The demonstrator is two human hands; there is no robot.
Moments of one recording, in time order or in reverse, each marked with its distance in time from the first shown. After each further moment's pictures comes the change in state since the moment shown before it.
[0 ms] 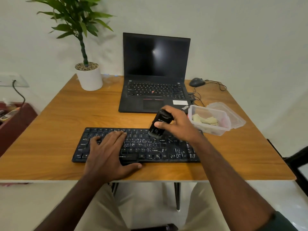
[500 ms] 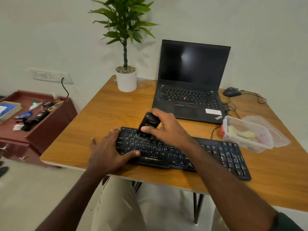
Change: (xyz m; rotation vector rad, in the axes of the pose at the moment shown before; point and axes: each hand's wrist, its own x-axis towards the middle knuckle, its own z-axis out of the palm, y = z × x) left_hand -0.024 -0.091 -0.002 -0.269 0.026 -0.405; right_hand 0.045 -0.076 0.101 0.022 -0.168 -0.209
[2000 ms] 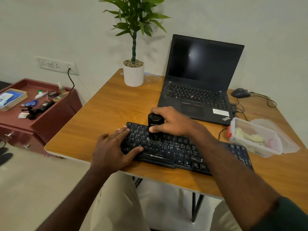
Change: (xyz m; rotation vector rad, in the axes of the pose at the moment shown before) left_hand -0.013 0.004 0.005 0.004 0.136 0.119; right_hand 0.034 0.003 -0.015 -0.189 -0.381 0.072
